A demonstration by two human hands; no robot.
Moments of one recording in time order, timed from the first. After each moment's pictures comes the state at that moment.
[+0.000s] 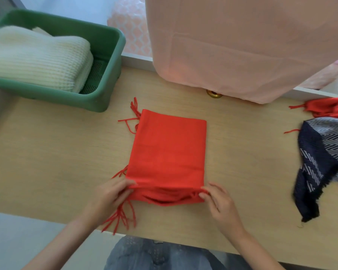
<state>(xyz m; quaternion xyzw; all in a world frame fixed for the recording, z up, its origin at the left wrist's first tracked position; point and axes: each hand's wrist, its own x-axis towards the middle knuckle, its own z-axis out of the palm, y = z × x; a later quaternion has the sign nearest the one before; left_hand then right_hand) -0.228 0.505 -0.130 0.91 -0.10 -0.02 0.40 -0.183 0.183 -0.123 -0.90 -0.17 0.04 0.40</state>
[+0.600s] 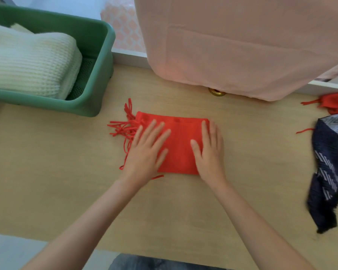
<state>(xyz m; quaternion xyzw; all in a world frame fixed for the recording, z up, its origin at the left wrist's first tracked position) -0.091 0.441 -0.140 0.98 -0.10 0.09 0.17 -0.049 0.242 -0.157 -0.96 -0.09 0.00 0.26</state>
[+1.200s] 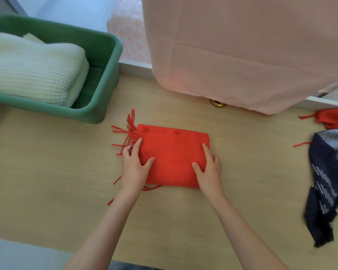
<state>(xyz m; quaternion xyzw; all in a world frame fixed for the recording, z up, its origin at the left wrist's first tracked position) -0.099 0.446 -0.149 0.86 0.27 -0.01 0.43 -0.066 0.243 -0.154 -0.91 0.05 0.12 0.39</state>
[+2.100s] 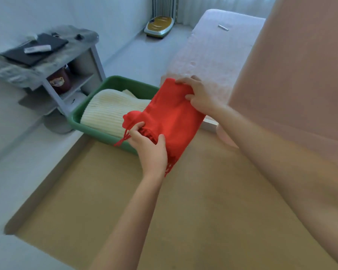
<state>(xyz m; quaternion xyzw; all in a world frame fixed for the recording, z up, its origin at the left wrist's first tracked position) -0.048 0.591 0.008 0.67 0.36 0.28 0.58 0.152 0.535 0.034 -0.87 -0.36 0.05 0.34</state>
